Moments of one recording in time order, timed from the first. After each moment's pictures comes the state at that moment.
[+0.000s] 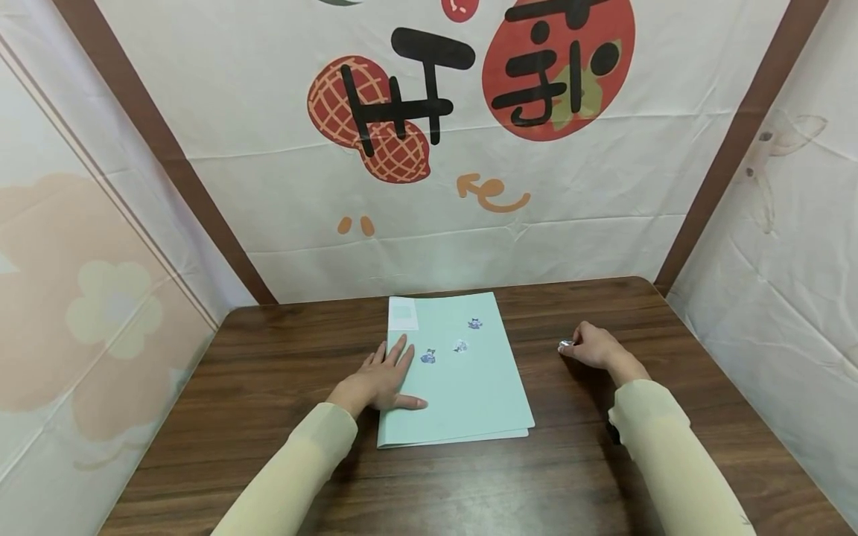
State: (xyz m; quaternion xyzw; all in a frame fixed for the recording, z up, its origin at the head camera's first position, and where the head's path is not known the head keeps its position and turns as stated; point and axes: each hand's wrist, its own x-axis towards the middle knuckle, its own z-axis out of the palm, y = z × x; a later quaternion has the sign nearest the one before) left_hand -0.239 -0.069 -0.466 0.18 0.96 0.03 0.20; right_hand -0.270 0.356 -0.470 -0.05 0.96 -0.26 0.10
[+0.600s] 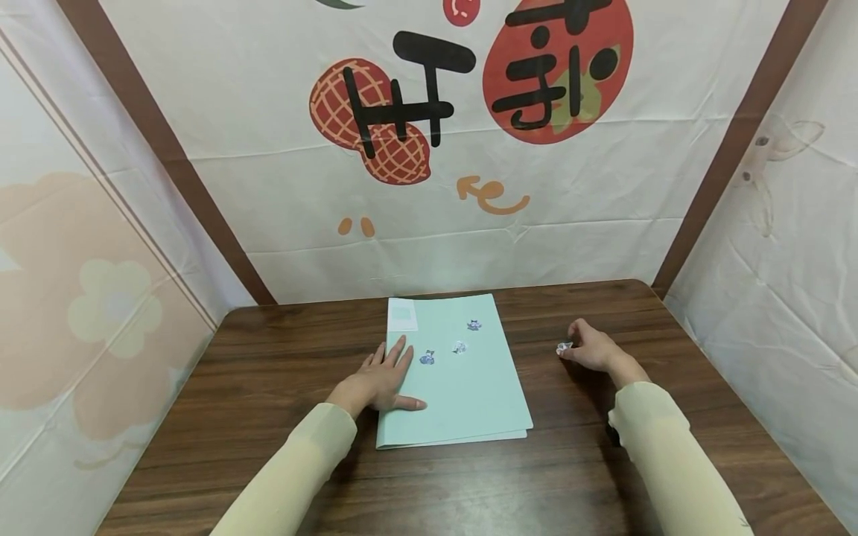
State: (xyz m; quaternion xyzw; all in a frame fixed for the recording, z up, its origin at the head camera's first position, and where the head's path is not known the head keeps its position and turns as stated) left_hand -0.239 -0.069 -0.465 0.18 0.96 0.03 0.20; right_hand -0.266 0.357 -0.468 -0.07 0.95 -0.29 0.10
